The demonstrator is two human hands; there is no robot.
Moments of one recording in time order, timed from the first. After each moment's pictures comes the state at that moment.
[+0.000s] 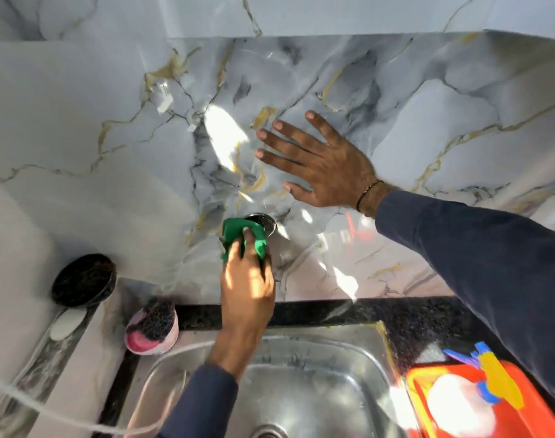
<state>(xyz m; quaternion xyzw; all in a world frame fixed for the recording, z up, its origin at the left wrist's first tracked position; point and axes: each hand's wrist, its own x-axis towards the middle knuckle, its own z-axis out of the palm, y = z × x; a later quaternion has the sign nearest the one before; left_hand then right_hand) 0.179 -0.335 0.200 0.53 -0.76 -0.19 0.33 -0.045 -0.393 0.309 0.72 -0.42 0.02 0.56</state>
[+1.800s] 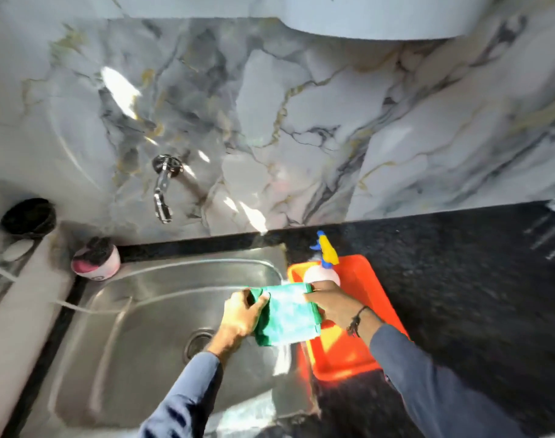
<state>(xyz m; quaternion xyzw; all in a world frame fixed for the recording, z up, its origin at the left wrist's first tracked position) 0.127 -0.071 0.097 0.56 -0.67 -0.47 0.14 -0.053 0.028 0.163 0.25 -0.77 0.33 -0.48</state>
